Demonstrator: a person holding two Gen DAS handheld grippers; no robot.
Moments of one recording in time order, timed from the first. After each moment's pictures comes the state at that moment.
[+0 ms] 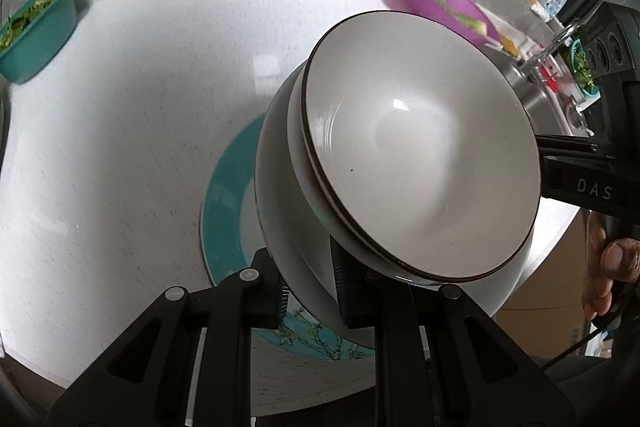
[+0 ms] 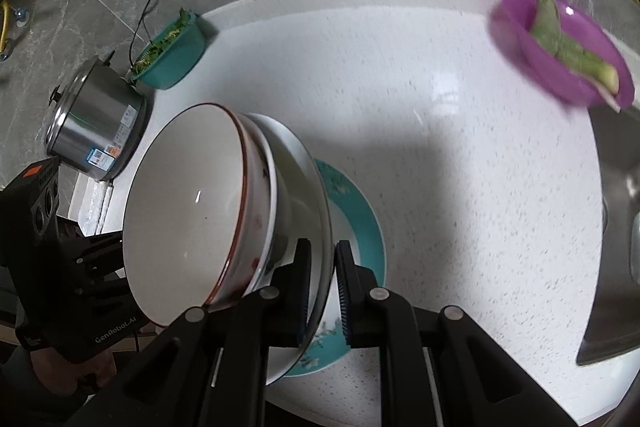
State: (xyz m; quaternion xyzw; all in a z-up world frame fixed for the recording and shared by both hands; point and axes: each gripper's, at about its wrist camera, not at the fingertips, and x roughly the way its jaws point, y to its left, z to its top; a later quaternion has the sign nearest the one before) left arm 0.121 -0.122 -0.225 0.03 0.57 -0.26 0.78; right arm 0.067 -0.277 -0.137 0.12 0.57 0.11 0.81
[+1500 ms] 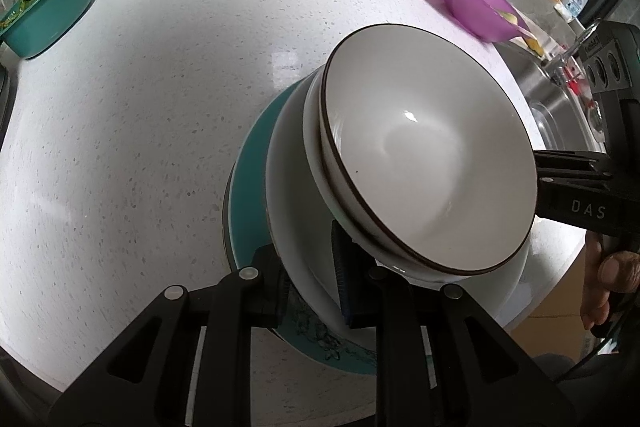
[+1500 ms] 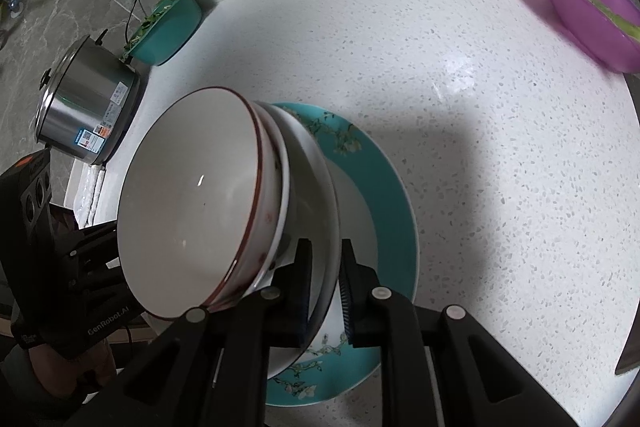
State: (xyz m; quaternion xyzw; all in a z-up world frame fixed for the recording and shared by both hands) left arm 0.128 -0.103 -0.270 0.03 0.57 -0.22 0.79; right arm 0.071 -0.263 -0.189 0.13 0.58 0.14 0.79
